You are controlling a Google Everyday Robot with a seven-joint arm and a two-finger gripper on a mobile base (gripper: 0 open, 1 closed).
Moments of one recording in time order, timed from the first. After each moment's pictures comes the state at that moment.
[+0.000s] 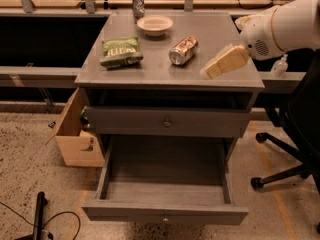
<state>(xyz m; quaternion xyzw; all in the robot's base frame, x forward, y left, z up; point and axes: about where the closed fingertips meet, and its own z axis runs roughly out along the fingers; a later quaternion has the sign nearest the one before) 0.609 -0.148 0.974 -0.46 0.76 0.08 0.46</state>
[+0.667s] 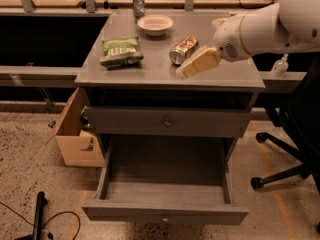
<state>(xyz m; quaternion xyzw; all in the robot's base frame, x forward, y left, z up) 0.635 -0.101 0.962 -0.46 0.74 0.10 0.48</state>
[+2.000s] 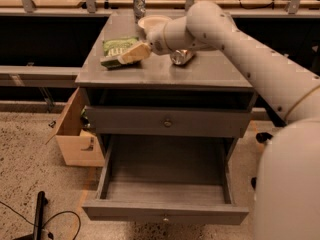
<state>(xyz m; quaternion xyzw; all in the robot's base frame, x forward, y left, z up) 0.773 0.065 0.905 -0.46 0.70 0.22 0.50</state>
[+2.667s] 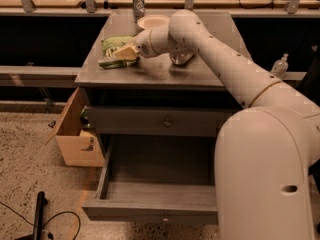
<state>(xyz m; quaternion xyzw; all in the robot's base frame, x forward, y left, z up) 0.819 0.111 0.865 -0.45 0.71 0.25 0.48</state>
